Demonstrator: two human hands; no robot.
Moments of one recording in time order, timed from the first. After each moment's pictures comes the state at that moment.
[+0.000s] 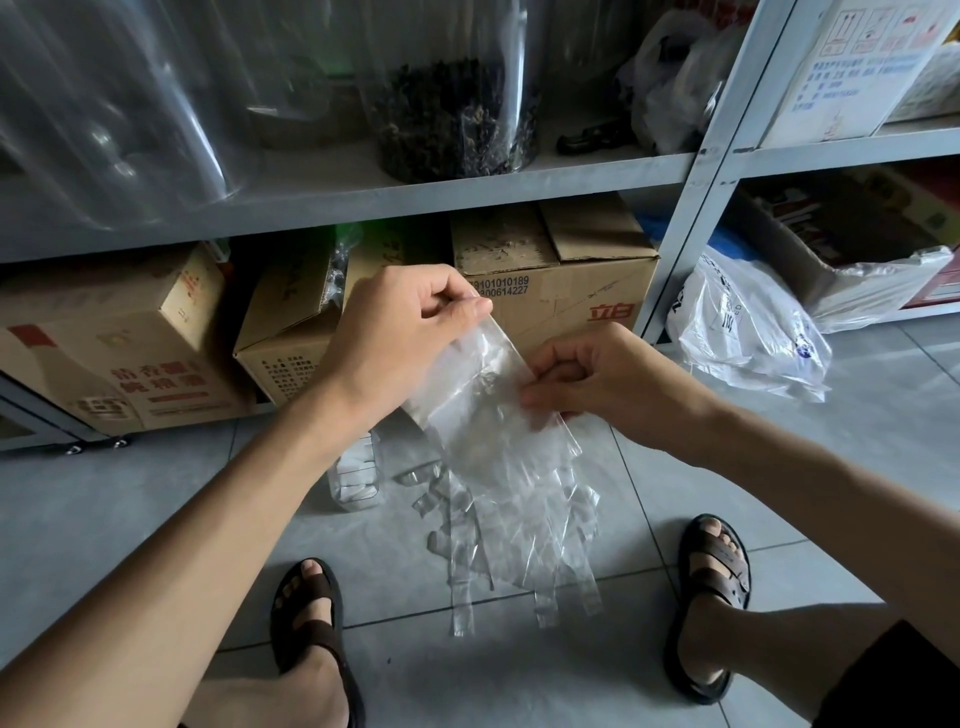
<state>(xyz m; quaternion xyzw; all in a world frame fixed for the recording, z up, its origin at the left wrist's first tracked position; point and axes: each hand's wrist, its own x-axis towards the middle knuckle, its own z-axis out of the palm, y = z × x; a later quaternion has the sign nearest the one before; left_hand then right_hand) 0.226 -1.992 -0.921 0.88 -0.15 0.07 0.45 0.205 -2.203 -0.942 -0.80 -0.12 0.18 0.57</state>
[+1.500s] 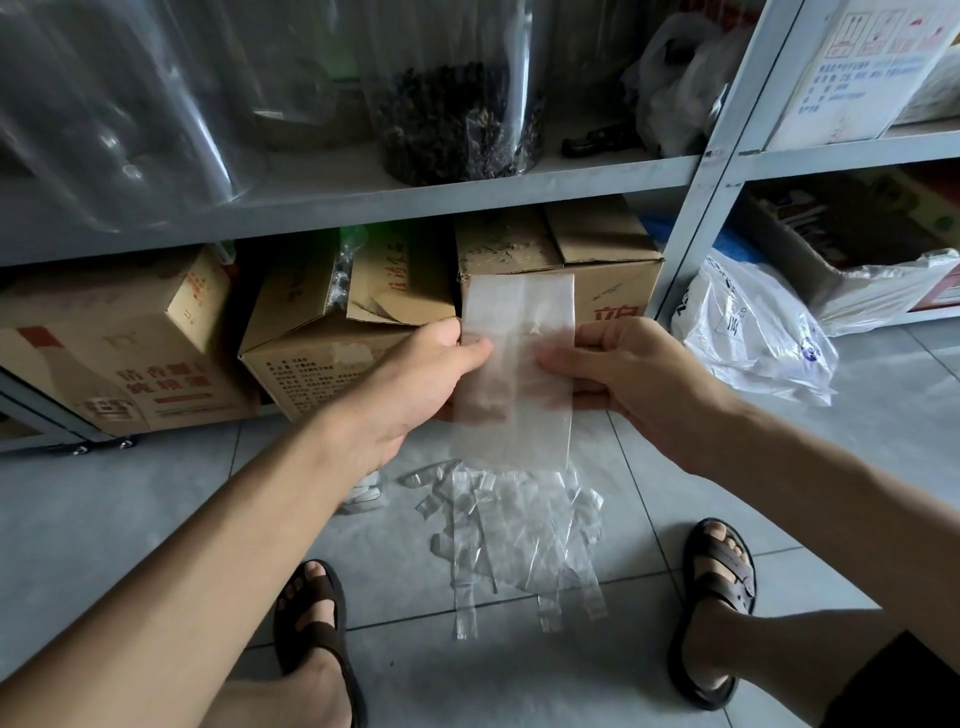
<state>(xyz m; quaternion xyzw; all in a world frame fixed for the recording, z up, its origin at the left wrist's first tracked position) 0.214 -2.007 -0.930 0.80 0.04 -0.18 0.57 0.203 -2.200 -0.937 -0.69 0.03 0.16 0.71</state>
